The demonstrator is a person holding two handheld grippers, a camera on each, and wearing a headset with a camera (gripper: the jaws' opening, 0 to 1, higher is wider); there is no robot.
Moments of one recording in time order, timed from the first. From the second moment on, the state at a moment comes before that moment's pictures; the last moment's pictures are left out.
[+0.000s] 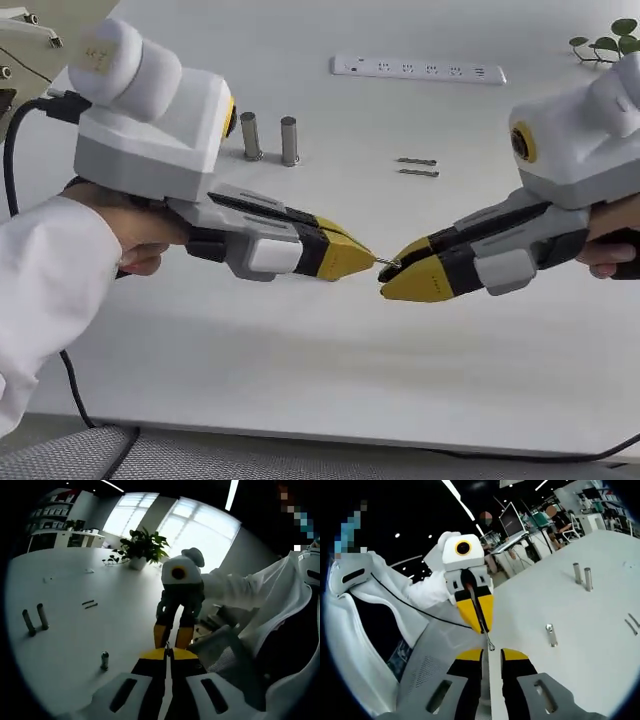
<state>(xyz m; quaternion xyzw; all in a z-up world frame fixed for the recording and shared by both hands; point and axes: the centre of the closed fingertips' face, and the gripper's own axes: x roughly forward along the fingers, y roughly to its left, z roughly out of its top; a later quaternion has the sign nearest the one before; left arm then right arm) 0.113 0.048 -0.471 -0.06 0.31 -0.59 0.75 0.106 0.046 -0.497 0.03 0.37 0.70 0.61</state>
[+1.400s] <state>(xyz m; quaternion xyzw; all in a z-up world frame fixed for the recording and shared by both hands) 0.158 0.076 -0.499 0.02 0.22 -0.52 0.82 0.137 0.035 -0.507 -0.10 0.29 0.67 0.67</state>
